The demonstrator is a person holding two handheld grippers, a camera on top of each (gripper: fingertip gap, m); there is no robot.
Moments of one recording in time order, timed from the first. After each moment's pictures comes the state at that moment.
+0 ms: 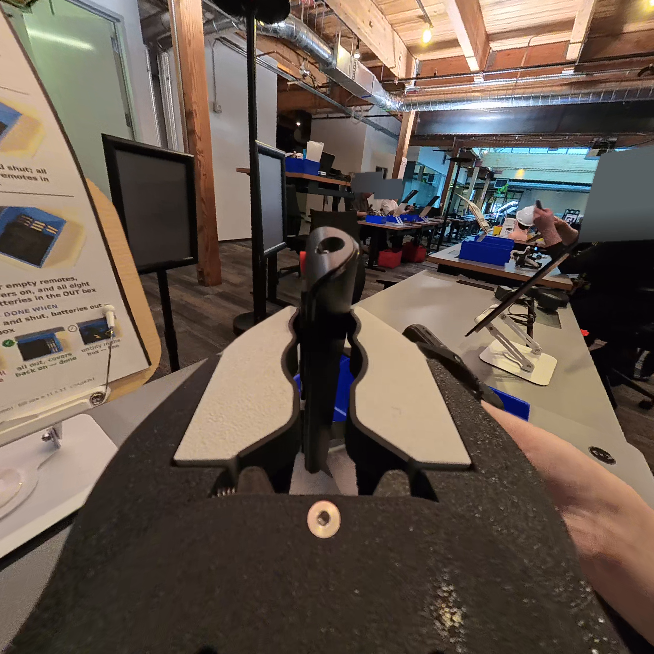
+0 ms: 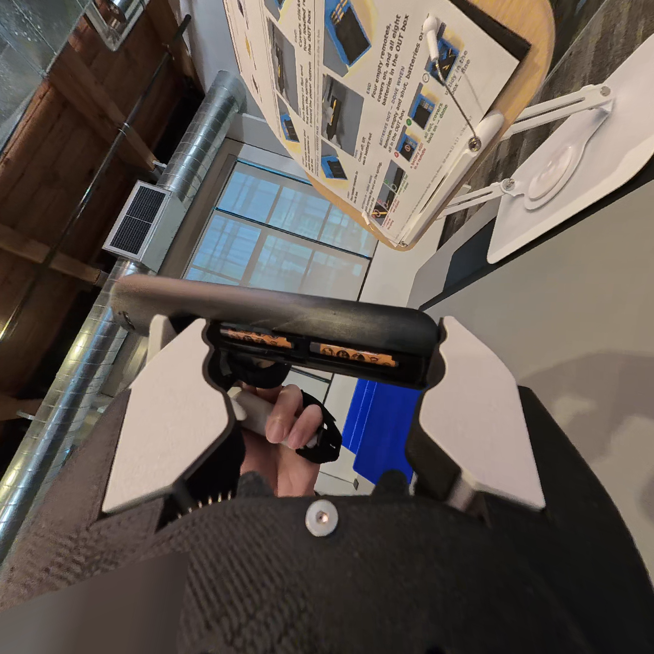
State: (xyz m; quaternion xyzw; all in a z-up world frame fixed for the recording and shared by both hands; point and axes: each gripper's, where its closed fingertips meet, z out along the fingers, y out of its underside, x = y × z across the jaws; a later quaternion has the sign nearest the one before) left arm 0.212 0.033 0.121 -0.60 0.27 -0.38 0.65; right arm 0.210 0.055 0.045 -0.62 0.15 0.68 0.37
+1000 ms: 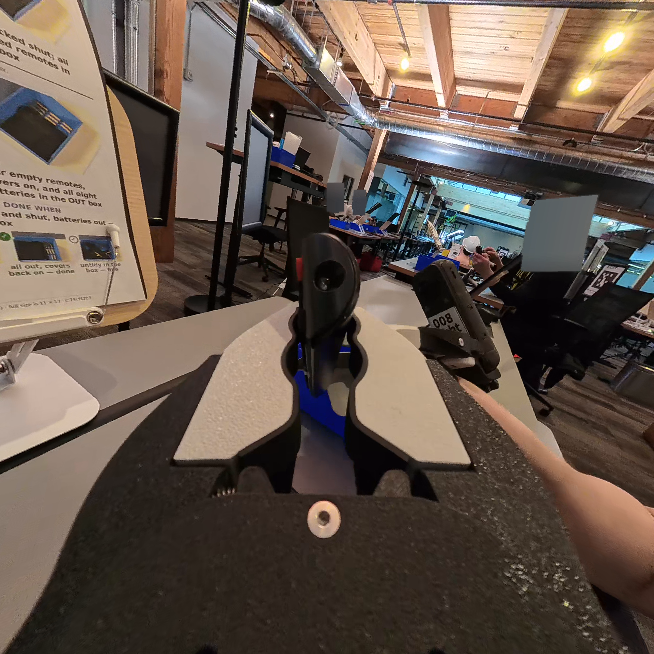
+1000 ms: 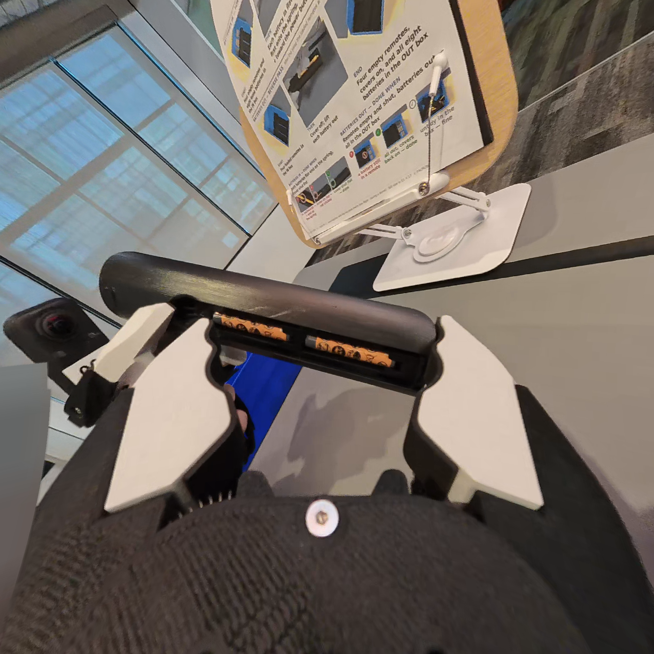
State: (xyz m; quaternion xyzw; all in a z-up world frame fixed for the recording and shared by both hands) left arm 0.159 0.032 0.076 -0.61 0.24 -0.46 0.60; right arm 0.192 0.062 0.019 -0.72 0.00 0.47 0.51
